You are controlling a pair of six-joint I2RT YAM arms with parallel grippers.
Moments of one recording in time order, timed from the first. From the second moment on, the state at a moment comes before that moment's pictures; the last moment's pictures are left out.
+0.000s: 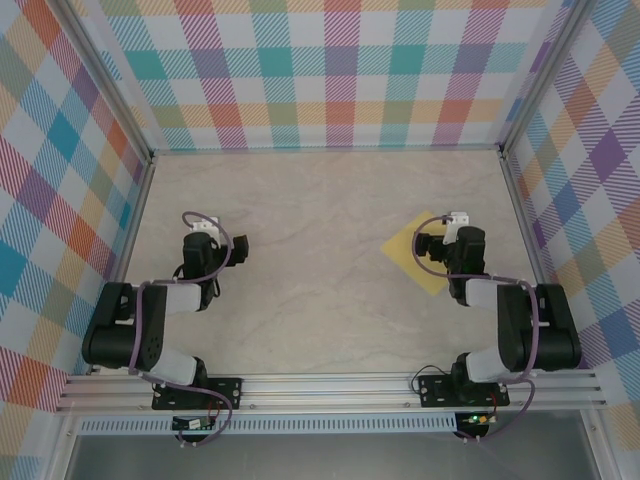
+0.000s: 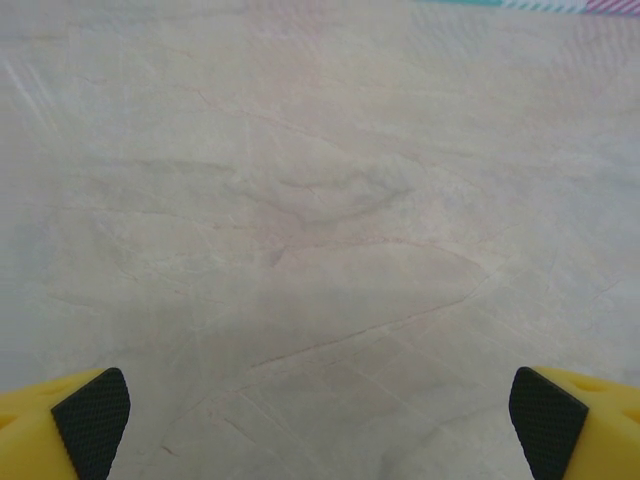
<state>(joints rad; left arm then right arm) -0.06 1.45 0.41 0.59 -0.05 -0.12 0.02 1.41 0.45 0.49 -0.06 0.07</state>
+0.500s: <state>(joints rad) -0.05 1.05 0.58 0.10 -0.07 -0.46 0.01 1.43 0.98 -0.43 -0.21 0.49</state>
